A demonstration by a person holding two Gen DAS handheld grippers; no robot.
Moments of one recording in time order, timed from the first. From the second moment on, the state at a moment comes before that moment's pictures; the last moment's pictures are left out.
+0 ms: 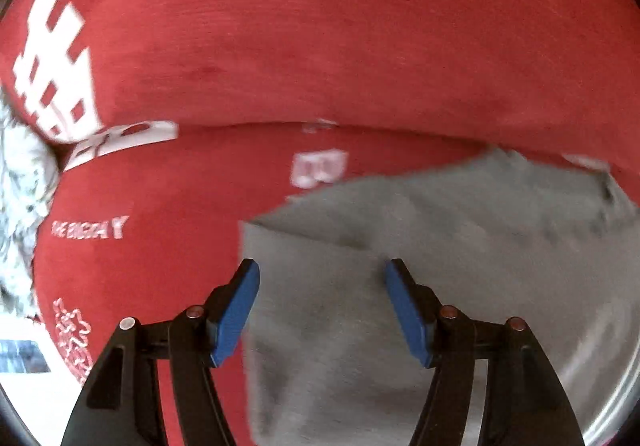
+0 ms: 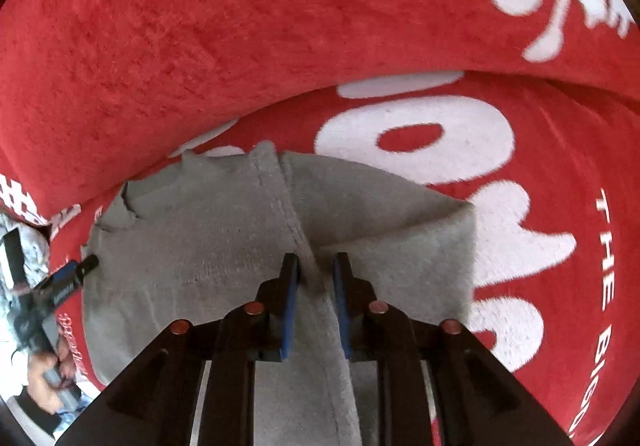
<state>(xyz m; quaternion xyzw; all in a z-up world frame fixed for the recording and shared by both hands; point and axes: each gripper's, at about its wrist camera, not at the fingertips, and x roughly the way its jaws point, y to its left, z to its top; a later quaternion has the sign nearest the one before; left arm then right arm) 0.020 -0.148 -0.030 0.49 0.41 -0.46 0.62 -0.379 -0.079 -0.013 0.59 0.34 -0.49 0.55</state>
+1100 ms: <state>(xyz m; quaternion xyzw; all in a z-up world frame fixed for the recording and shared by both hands) 0.051 0.002 -0.013 0.50 0.49 -0.48 0.52 -0.395 0.080 0.004 0.64 0.36 -0.51 0.45</state>
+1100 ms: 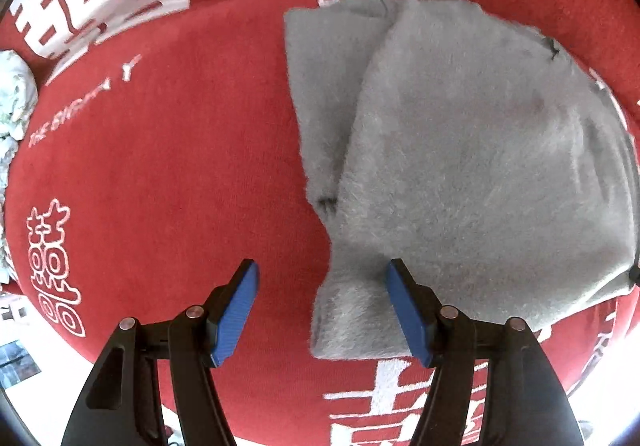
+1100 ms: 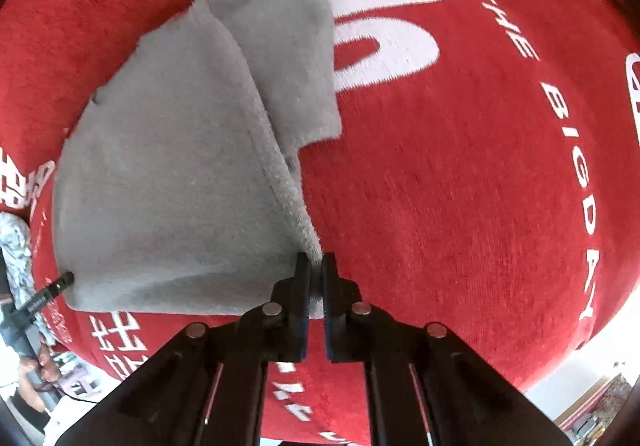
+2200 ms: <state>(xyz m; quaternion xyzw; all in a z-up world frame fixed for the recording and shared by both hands) 0.087 0.026 -0.008 0.46 0.57 -0.53 0.43 -0.233 0.117 -0.026 0.81 0.19 -0.30 0.47</state>
